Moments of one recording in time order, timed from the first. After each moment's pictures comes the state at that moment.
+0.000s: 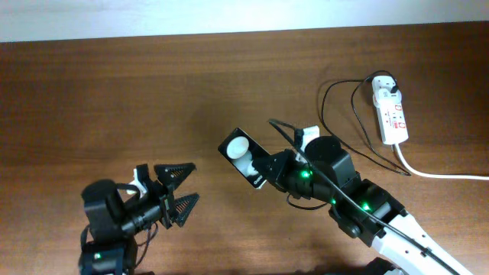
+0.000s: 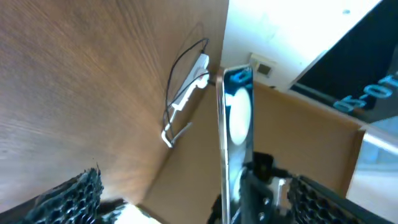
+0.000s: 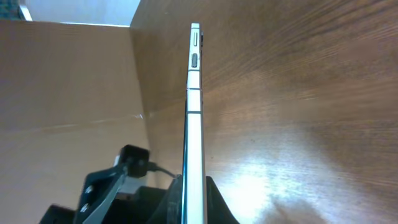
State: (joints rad) left arm 0.15 0.70 0.40 -0.30 0.98 -1.39; right arm 0.62 1.06 0.80 -0.30 -0.33 1.27
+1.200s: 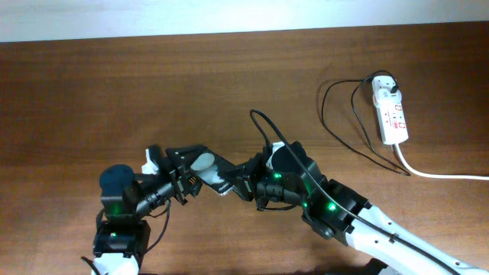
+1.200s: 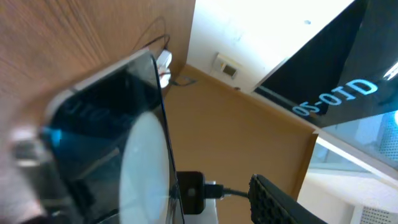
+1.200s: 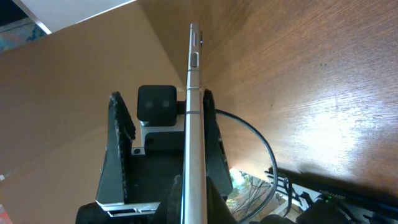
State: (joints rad) left arm -0.05 0.89 0.39 0.20 0.83 -1.77; right arm 0.79 1.21 0.80 -0.05 -0.37 1.75
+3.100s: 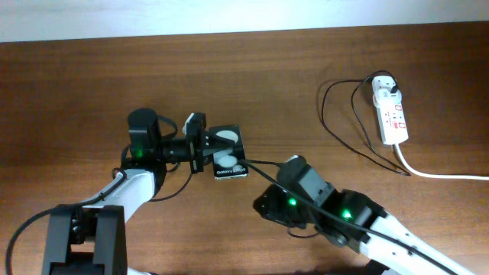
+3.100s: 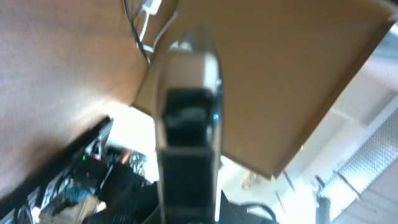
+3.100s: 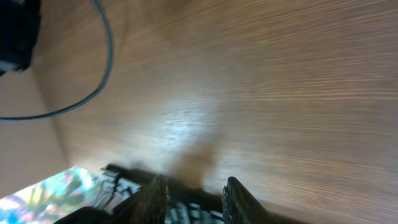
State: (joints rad) left arm -0.09 1.65 0.70 0.54 1.42 -1.58; right arm 0.78 1.10 0.80 -0.65 -0.25 1.14
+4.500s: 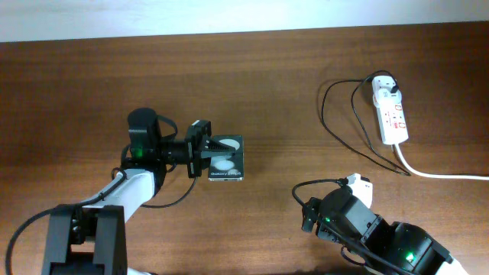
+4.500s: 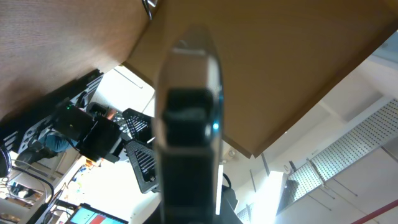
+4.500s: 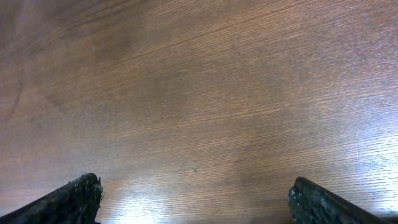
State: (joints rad) left arm -0.09 1.65 0.70 0.54 1.54 -1.76; right arm 0.78 0.76 0.80 -1.14 0.18 1.05
